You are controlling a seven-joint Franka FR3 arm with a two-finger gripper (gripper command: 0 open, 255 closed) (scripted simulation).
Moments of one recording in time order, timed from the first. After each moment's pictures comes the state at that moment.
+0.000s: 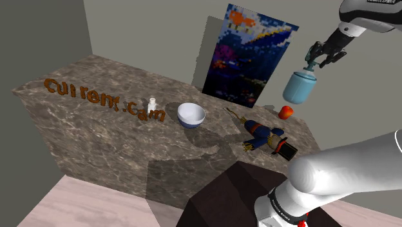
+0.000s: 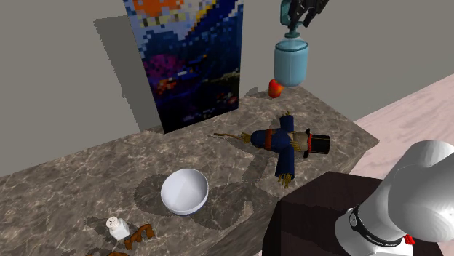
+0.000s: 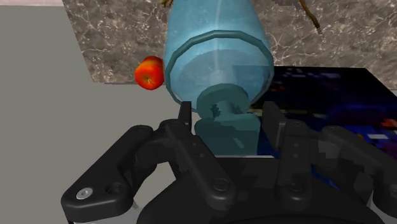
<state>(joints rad) -0.55 -0.33 -0.39 -1.89 -0.11 1.88 -0.06</state>
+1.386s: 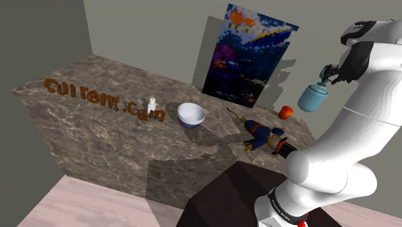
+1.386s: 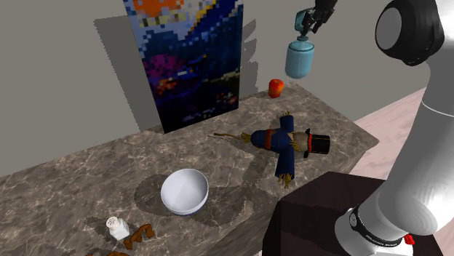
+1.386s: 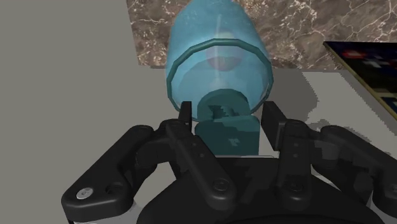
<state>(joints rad) -0.76 0.29 -0.66 -1.48 0.34 1.96 -0.60</state>
